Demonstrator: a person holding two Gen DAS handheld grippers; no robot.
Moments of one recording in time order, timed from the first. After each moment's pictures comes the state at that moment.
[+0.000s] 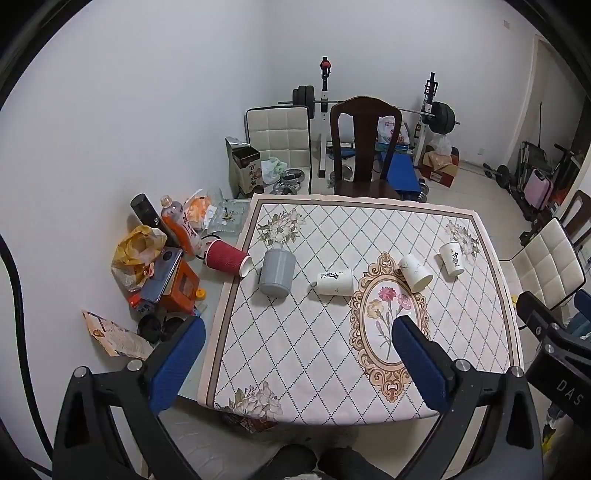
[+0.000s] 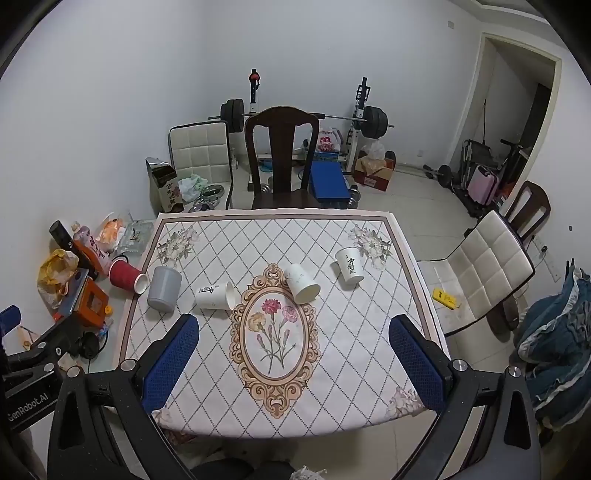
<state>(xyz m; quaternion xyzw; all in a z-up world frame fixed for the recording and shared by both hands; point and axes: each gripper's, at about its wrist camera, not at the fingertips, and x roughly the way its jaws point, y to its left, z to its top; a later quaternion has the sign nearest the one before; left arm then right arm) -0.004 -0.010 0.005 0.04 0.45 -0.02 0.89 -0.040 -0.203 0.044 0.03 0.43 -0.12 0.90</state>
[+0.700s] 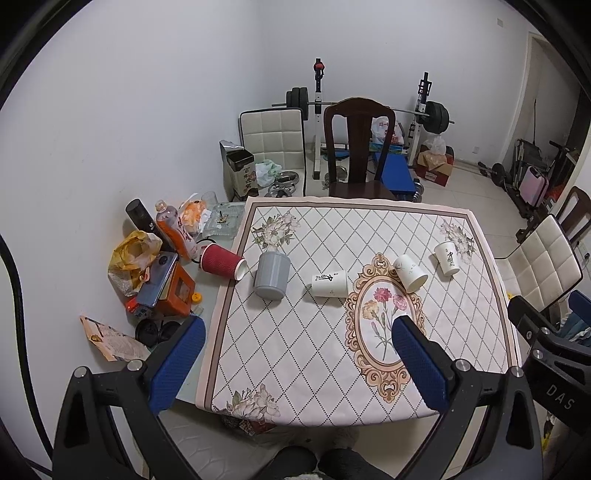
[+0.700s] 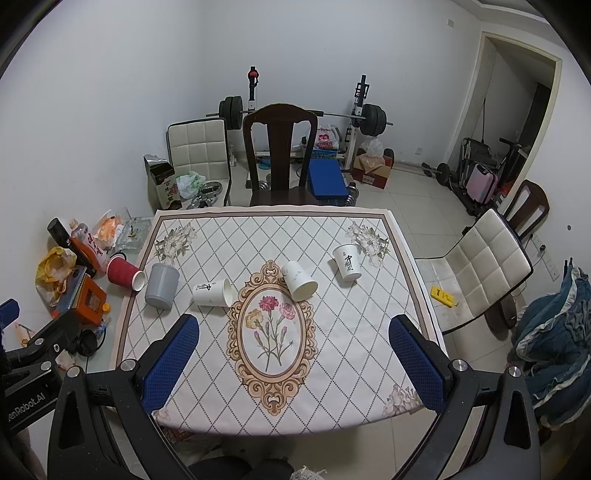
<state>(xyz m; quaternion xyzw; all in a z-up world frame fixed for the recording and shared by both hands) 0.000 -0.012 0.014 0.04 0.45 -0.04 0.89 -0.043 -0.206 0.044 0.03 0.43 -0.12 0.89</state>
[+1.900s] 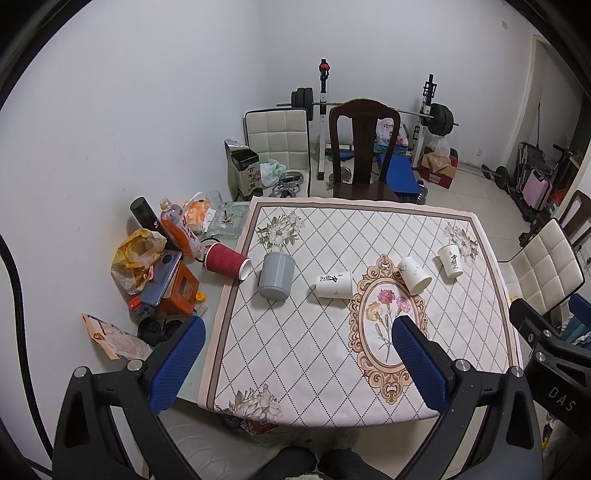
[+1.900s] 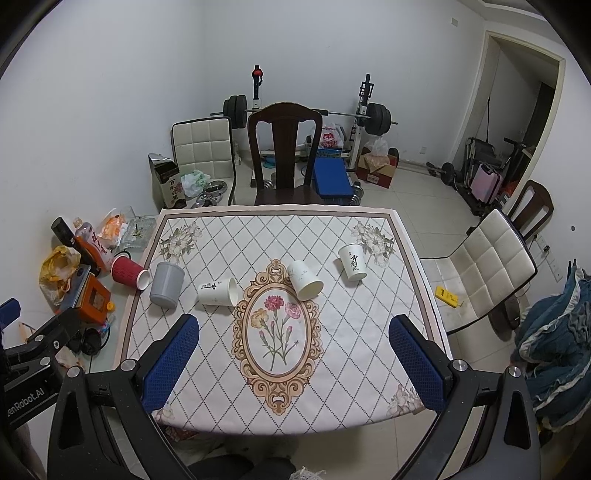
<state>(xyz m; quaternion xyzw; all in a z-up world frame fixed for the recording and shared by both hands) 0.002 -0.005 0.011 0.04 0.45 -0.03 0.89 -0.038 -0.195 0.038 0.03 0.43 -0.12 0.89</state>
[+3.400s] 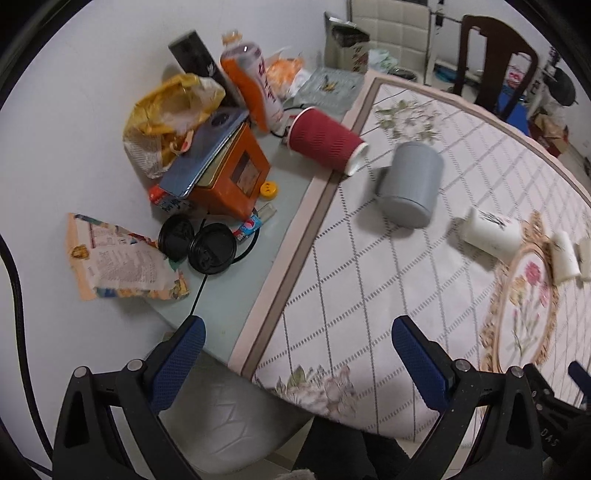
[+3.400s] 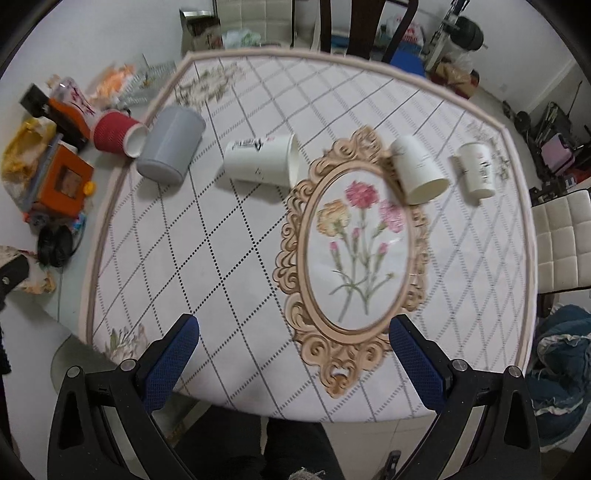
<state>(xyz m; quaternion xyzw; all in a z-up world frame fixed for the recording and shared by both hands) 0.114 0.124 -0.206 0.00 0.61 0.15 0.77 0.094 -0.121 -0.229 0.00 0.65 -0.01 0.76</state>
